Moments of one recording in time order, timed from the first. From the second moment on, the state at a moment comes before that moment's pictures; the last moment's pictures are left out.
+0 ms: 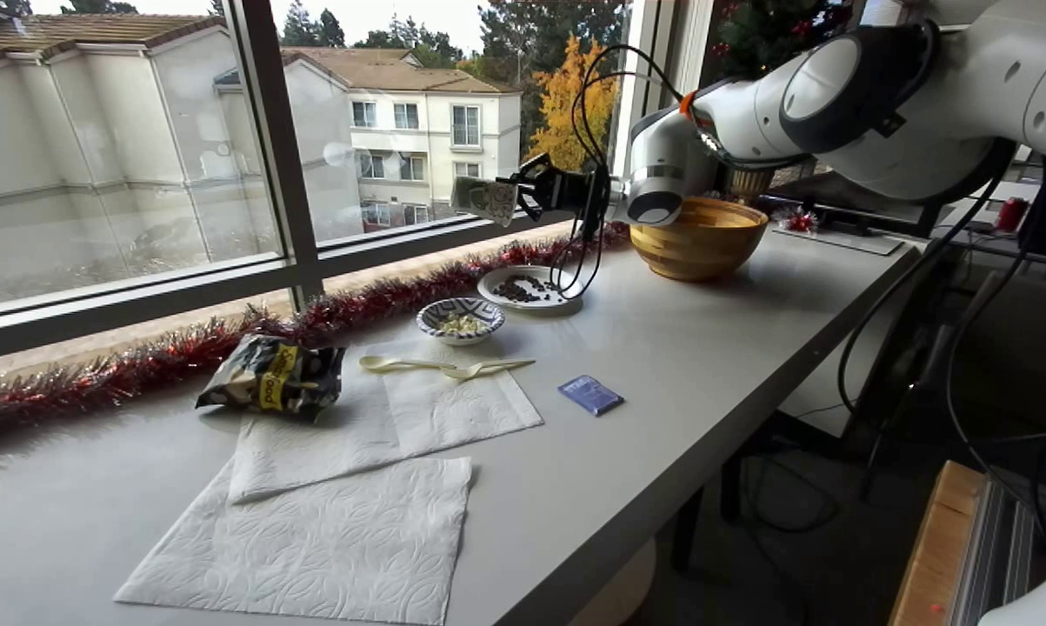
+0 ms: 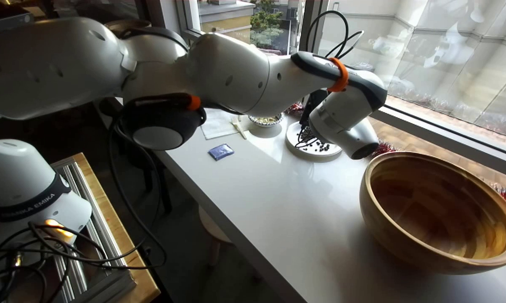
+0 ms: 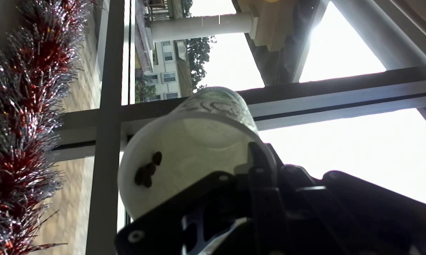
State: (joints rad) arm -0.69 1.30 0.40 -0.84 1.37 1.75 -0.45
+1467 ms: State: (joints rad) arm -0.61 1.10 0.35 -0.87 1.26 1.93 -0.32
